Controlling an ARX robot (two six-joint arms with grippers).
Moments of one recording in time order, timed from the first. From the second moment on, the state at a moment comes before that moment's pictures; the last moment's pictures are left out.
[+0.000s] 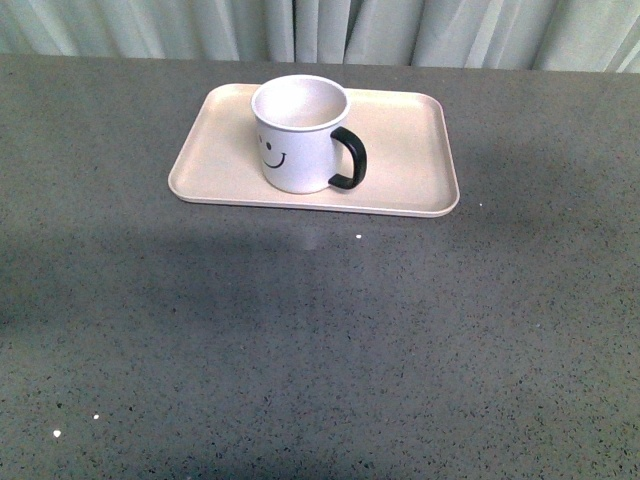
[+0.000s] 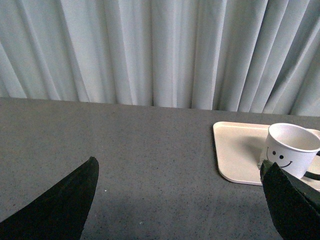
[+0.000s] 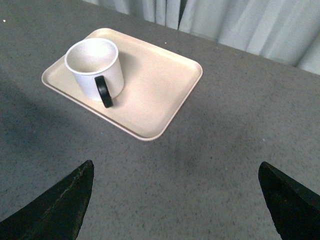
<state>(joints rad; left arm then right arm) 0.00 0.02 0.01 0.00 0.00 0.00 -0.20 1.14 0.63 0.01 -0.46 -0.30</state>
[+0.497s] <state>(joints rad) 0.00 0.02 0.01 0.00 0.00 0.00 0.17 1.95 1.28 -0.05 -0.21 -0.15</state>
